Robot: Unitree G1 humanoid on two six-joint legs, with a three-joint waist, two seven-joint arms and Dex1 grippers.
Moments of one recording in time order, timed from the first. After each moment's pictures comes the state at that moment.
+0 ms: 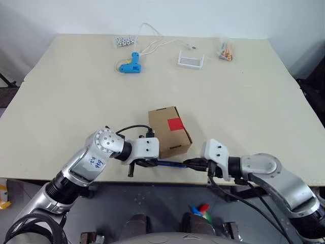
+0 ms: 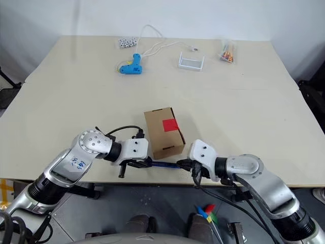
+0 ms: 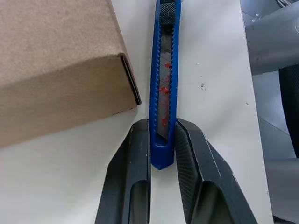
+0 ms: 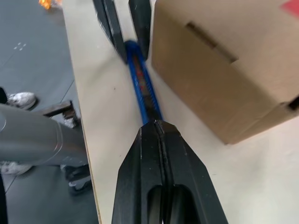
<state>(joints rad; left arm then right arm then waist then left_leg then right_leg) -0.57 0.70 -0.44 -0.32 0.05 0.65 -1.12 -0.25 -0.77 0.25 -0.49 0.38 0.61 0.84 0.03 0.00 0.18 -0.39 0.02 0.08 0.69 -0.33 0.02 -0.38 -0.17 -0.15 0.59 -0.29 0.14</state>
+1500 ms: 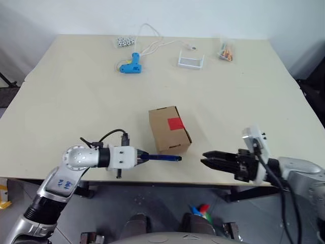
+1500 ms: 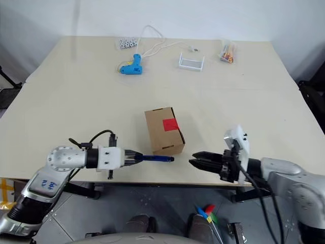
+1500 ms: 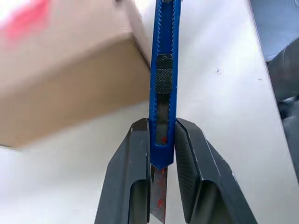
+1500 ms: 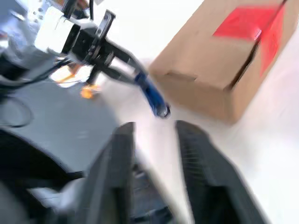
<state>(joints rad) -0.24 0.75 -0.11 -0.17 -0.04 -0.25 -0.98 -0.04 -0.92 -0.36 -0.55 1.48 1.17 0.54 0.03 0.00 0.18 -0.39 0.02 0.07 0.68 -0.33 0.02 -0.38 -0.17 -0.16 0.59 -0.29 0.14</state>
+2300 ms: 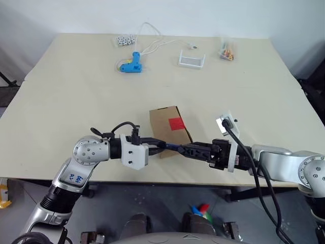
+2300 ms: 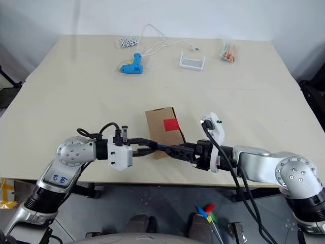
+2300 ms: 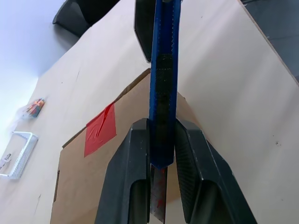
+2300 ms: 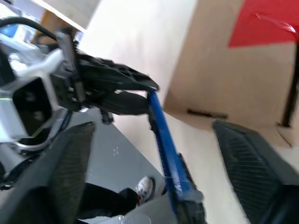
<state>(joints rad) -0.39 0.63 -0.19 -0.18 0.01 -0.30 -0.91 -0.39 -0.89 0.09 -0.46 1.95 0.92 -0.19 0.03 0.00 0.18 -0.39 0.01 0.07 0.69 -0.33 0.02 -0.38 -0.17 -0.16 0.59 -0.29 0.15</state>
